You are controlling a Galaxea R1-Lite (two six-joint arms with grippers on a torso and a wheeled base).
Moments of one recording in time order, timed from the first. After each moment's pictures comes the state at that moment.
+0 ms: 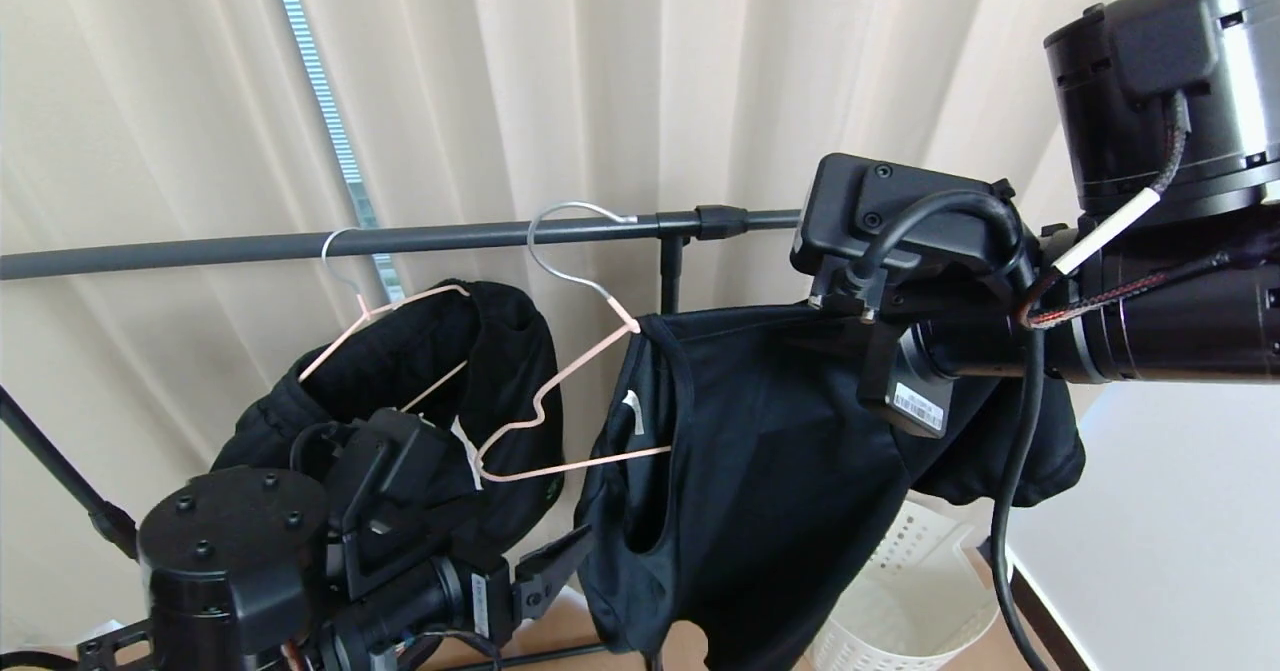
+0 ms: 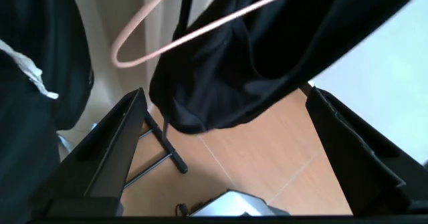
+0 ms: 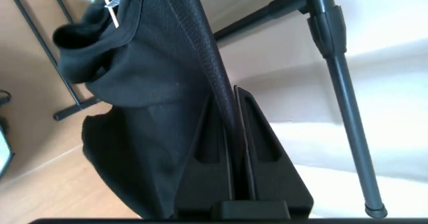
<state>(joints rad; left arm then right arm) -0.72 1.59 -0.29 -0.95 0.13 -0.25 0.77 1.59 -1.37 0.31 -0.12 -0.68</state>
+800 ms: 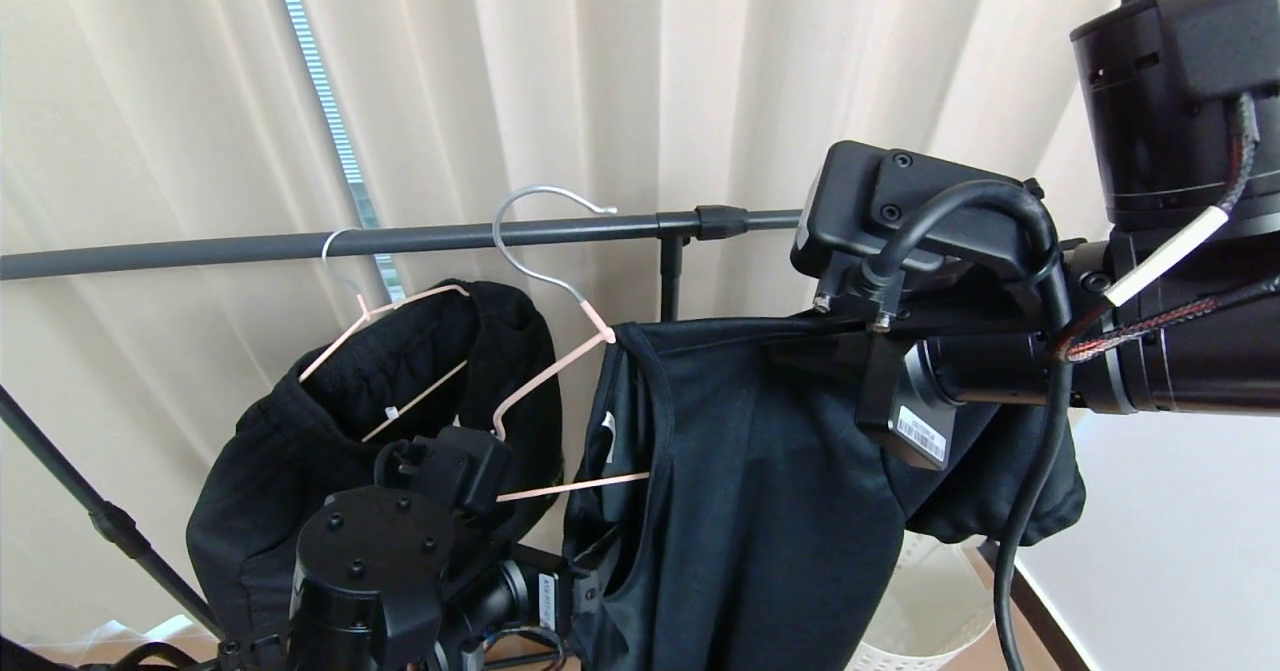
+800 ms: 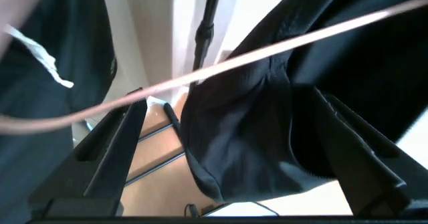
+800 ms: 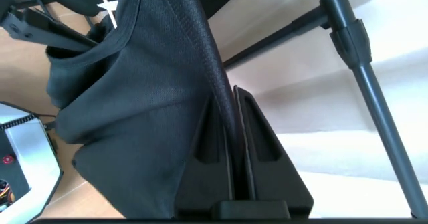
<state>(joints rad) -0.82 1.75 -0.34 -0.99 0.34 -0.28 0.83 1.56 -1.35 0.31 -0.12 -0.60</state>
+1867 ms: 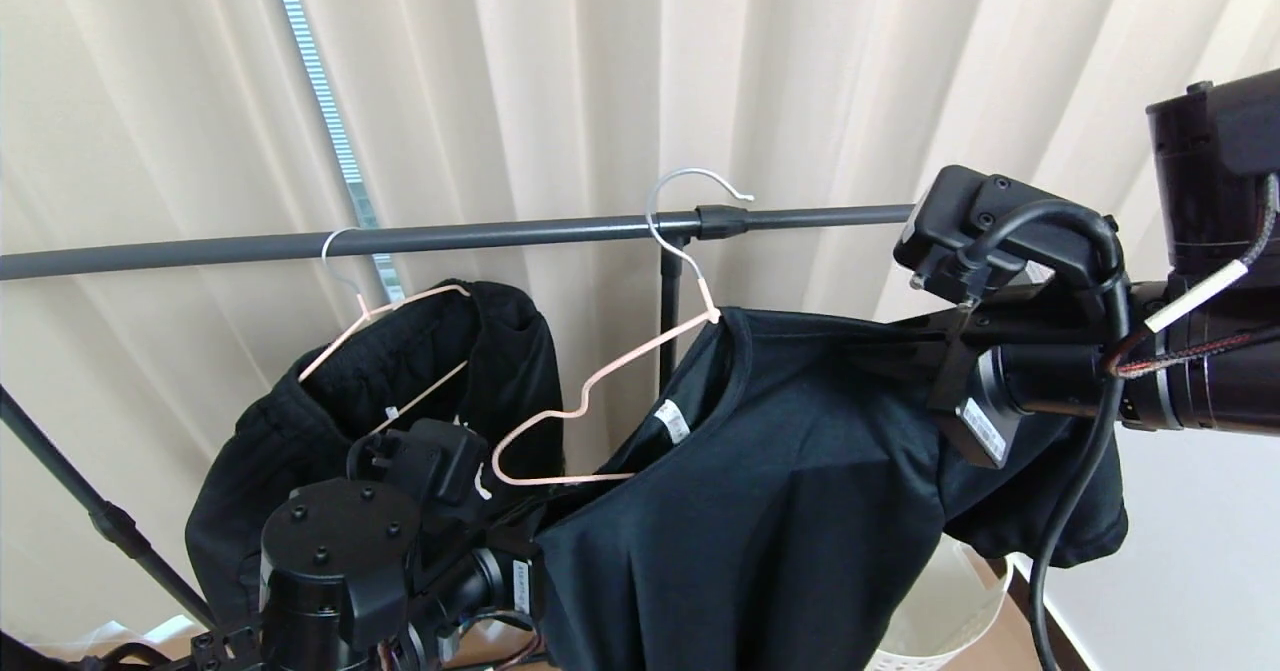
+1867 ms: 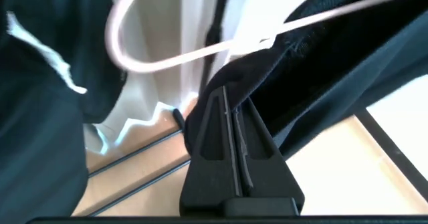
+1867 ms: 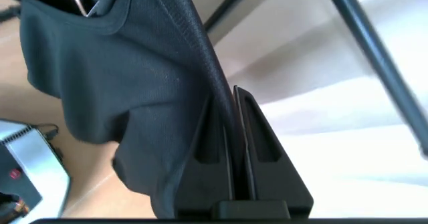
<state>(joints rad) -0.75 1.75 -0.30 -1.06 0.33 -0.23 0.64 1.48 -1.14 0.18 -0.08 -0.48</state>
